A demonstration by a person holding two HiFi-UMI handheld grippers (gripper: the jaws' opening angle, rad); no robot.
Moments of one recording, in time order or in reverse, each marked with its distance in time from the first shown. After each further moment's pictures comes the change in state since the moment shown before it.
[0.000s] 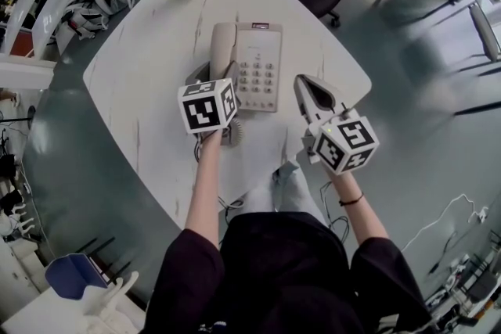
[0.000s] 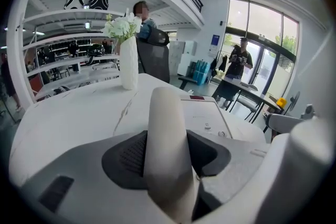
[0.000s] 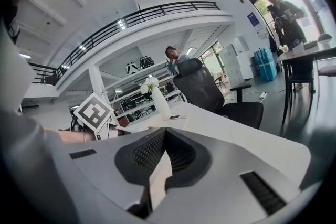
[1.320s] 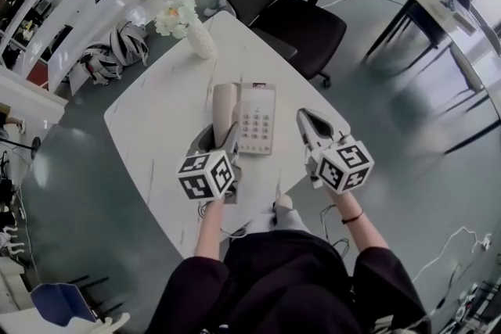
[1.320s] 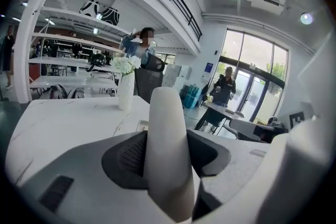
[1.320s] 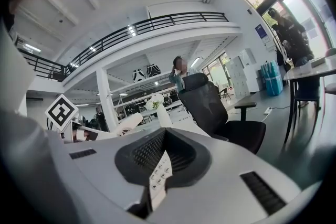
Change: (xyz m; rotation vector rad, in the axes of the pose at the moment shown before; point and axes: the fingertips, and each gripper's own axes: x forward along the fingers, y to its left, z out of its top) left arm -0.113 -0.042 0.036 -0.109 -0.248 -0.127; right arm -0.030 0.008 0.073 -0.089 -0.087 0.042
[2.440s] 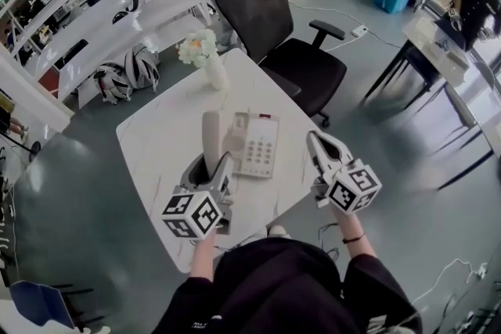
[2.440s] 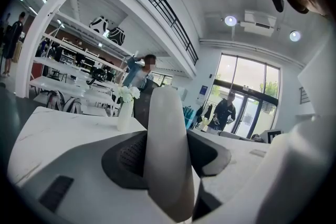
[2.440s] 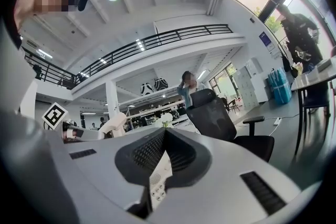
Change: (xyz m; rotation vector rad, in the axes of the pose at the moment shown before) left arm -0.103 -0.020 0.052 -0.048 -0.251 -0.070; right arm -0.039 0.024 0.061 -0.016 -0.156 0.083
